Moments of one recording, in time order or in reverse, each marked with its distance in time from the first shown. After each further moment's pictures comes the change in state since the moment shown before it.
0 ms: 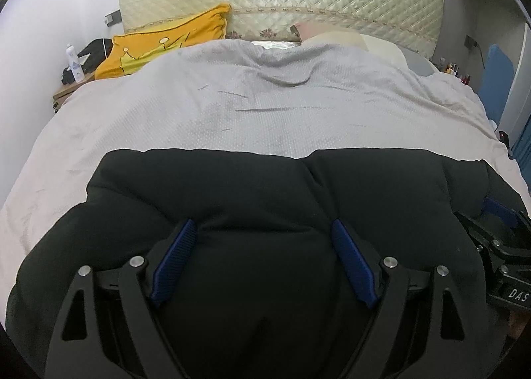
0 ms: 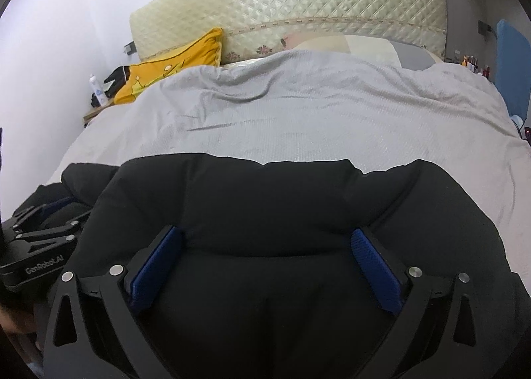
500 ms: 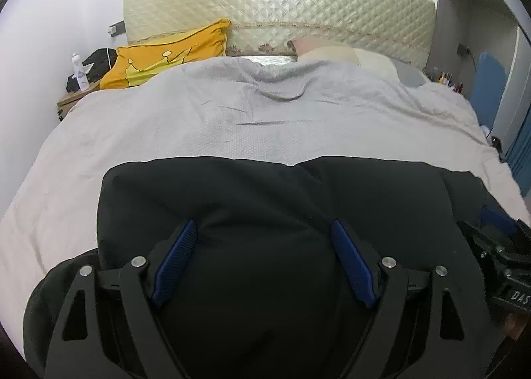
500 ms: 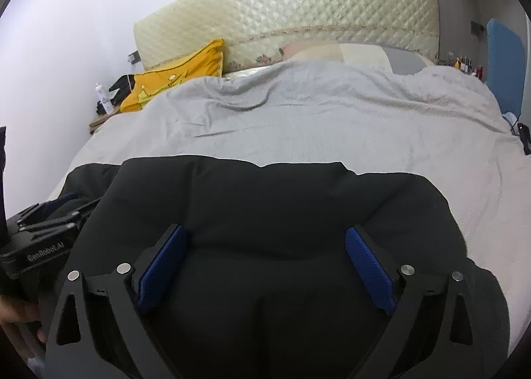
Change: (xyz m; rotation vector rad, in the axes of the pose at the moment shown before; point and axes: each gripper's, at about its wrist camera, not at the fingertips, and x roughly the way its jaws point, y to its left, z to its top) left arm -0.030 -0.006 -0.001 0.010 -0.041 0.000; right arm -0.039 -0.007 -0.008 0.031 -0.030 0.021
